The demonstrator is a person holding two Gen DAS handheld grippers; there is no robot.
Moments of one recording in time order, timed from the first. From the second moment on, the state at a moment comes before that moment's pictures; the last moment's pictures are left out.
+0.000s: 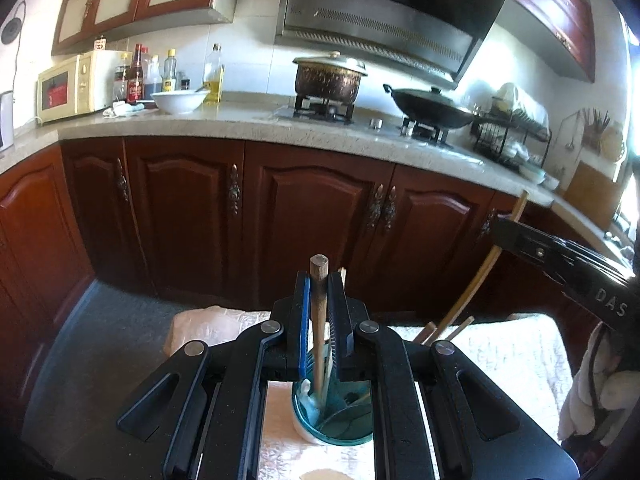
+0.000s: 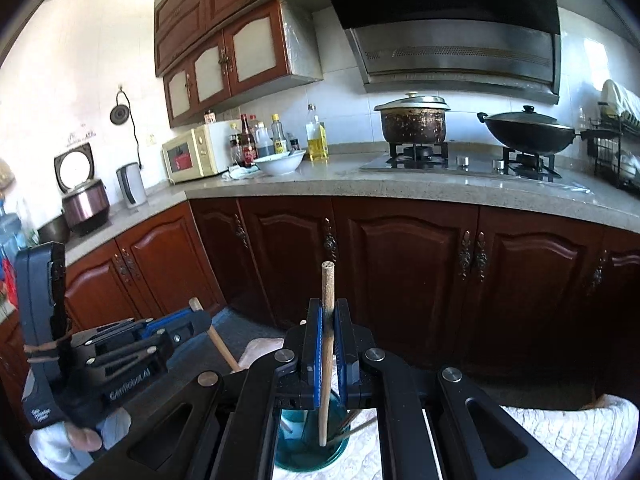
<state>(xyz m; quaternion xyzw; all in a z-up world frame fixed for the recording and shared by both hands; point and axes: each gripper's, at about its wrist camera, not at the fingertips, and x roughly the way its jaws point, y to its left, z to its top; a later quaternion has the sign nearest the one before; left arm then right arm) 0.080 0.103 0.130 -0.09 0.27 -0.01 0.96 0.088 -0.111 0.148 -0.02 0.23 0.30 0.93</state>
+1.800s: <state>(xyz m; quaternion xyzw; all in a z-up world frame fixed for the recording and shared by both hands) 0.064 0.077 0.080 -0.12 0.32 -0.01 0.94 0.079 -0.134 0.067 -0.01 0.34 0.31 0.89</state>
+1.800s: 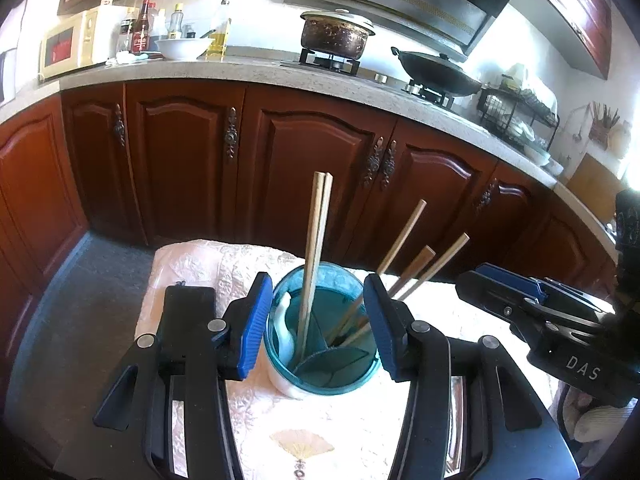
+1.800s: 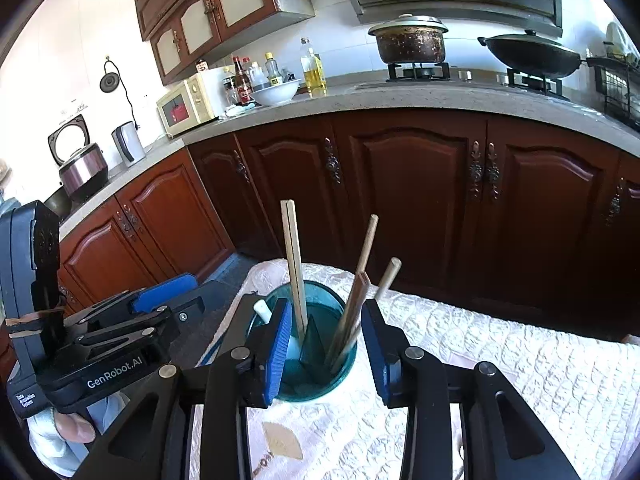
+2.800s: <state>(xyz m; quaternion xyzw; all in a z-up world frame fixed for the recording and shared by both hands) 0.039 -0.018 0.064 -0.08 0.34 -0.08 0.93 0.033 -0.231 0.053 0.01 0.34 0.22 0.91</state>
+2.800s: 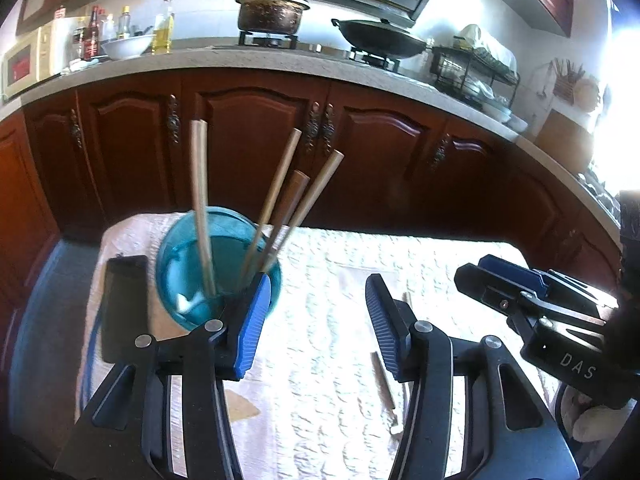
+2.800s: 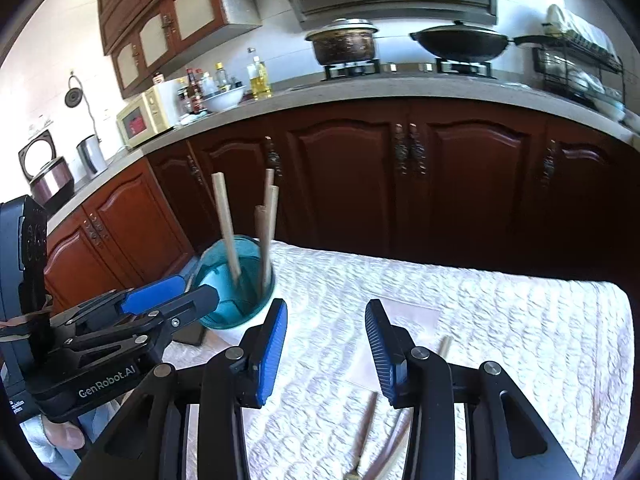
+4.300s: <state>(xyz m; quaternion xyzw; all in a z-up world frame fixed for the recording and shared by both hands) 0.054 -0.073 -0.017 -0.06 0.45 -0.13 0.88 0.049 -0.317 -0.055 0.05 0.46 0.13 0.88</state>
